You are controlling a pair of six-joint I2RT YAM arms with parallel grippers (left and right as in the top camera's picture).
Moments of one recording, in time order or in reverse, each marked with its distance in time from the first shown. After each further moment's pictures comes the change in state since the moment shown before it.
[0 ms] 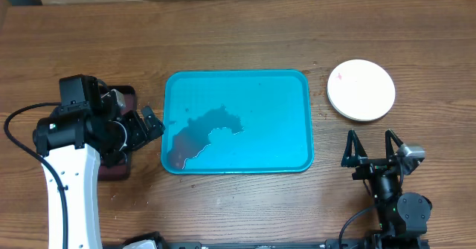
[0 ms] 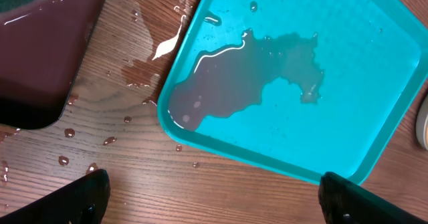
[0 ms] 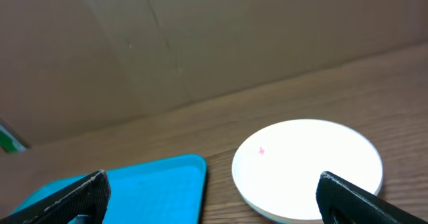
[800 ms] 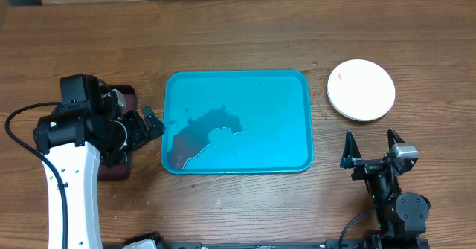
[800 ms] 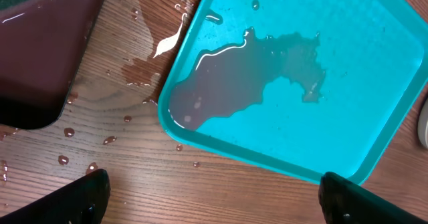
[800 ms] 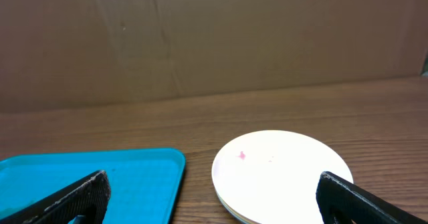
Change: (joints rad) left arm 0.000 0.012 0.000 0.000 0.000 0.000; right arm 0.030 0.000 0.000 -0.006 0.045 -0.176
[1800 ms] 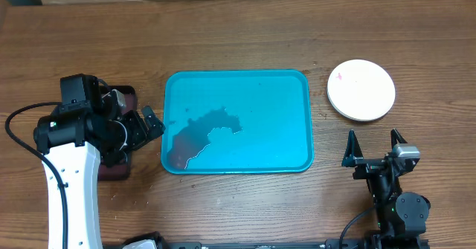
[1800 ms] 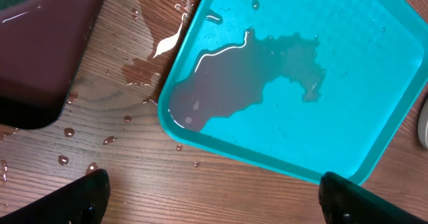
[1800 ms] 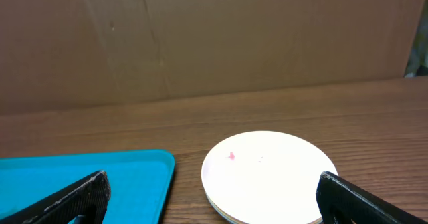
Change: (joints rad) left arm 0.000 0.000 0.000 0.000 0.000 0.000; right arm 0.000 0.000 0.000 -0.001 0.034 -0.012
